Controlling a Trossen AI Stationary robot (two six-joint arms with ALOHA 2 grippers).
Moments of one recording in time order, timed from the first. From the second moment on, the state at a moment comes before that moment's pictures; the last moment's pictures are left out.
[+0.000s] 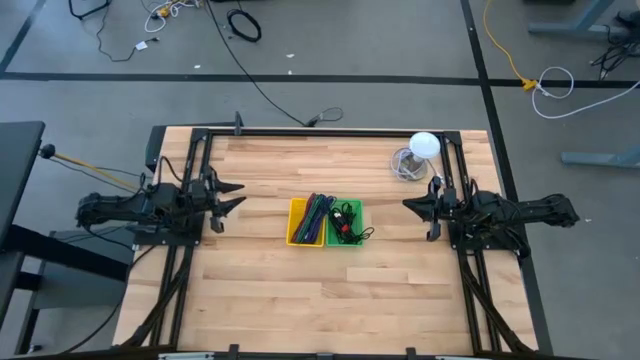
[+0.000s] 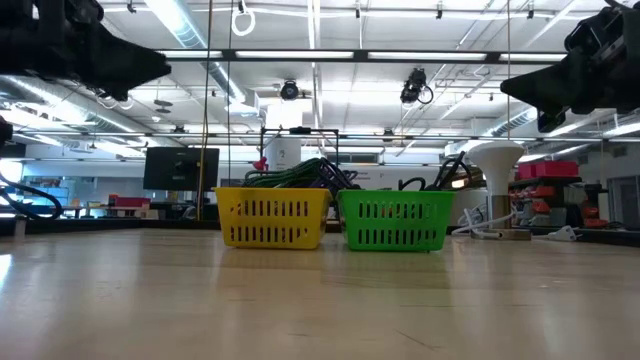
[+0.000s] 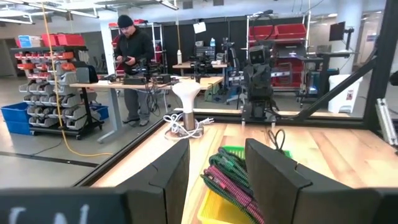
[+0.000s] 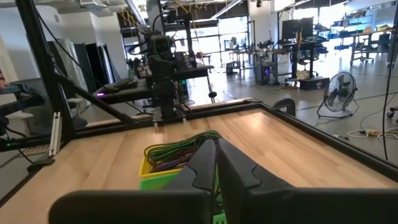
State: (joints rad) left arm -0.06 0.00 0.11 -0.01 -0.33 0.05; right arm 0.12 0.01 0.02 0.05 0.27 0.09
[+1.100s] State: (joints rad) left arm -0.05 0.00 0.01 0.08 0.04 0.04; right arm 0.12 0.01 0.02 0.05 0.27 0.09
